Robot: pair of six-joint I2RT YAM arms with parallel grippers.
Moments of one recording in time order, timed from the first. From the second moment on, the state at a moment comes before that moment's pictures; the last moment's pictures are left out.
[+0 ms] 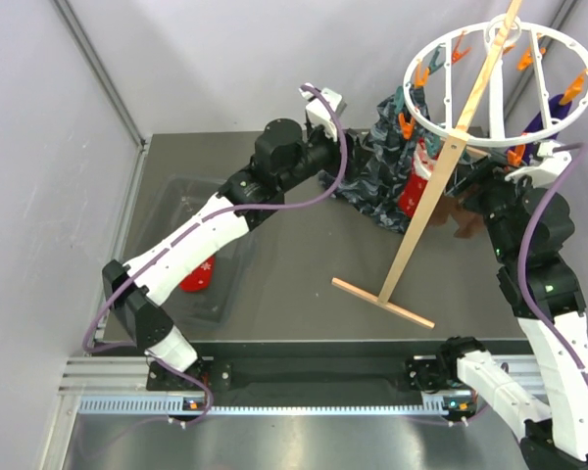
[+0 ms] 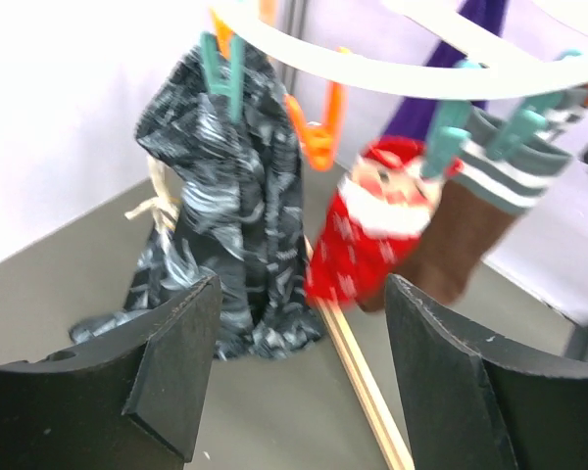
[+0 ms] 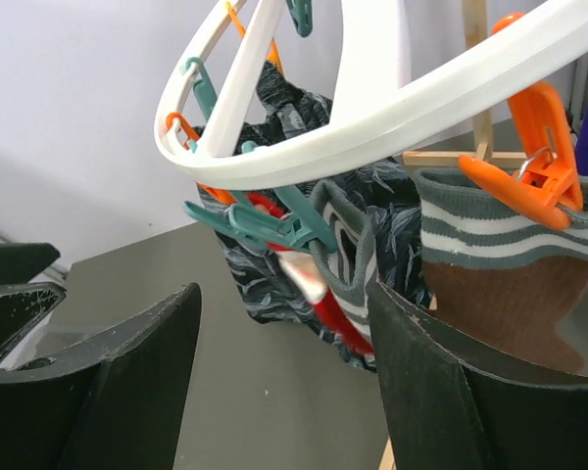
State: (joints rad) left arm -0.82 1.61 1.70 -0.11 0.07 -0.16; right arm 0.25 0.76 1.18 -0.42 0.23 0.42
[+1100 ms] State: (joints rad) left arm -0.69 2.11 1.98 0.47 0.49 -0.29; right arm 0.25 0.73 1.18 -0.46 0.18 0.39
